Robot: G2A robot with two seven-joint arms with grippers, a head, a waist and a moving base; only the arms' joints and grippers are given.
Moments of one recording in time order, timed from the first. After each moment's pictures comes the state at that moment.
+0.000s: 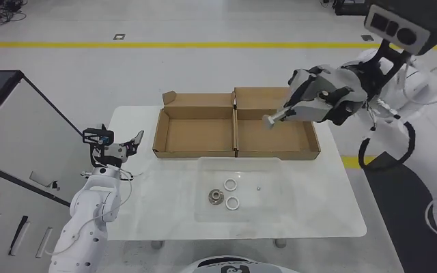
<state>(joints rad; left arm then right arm) 1.73 -1.15 -1.60 -1.80 1.33 0.00 0.00 -0.53 -0.77 0.84 -1.81 0.78 -1.01 0.81</state>
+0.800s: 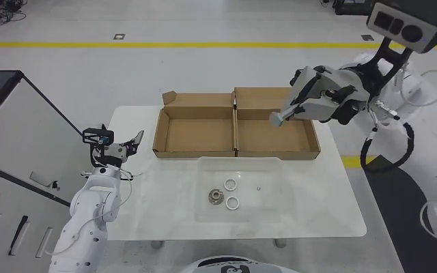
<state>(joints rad) 1.73 -1.15 -1.60 -1.80 1.33 0.00 0.00 -0.55 -0.78 0.84 -1.81 0.81 -1.01 0.81</state>
